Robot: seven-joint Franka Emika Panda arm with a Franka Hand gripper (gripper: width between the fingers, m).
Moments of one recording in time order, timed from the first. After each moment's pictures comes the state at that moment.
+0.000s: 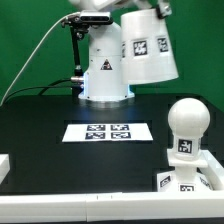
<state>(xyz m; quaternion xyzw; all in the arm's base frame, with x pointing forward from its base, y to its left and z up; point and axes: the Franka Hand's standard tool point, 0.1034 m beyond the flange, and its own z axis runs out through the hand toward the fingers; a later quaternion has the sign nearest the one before) 0.594 0.053 0.265 -0.92 0.36 -0.08 0.16</state>
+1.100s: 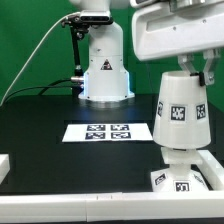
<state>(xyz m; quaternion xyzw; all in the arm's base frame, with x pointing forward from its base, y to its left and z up) 0.618 0.107 0.164 -0.91 0.39 -0.08 0.08</state>
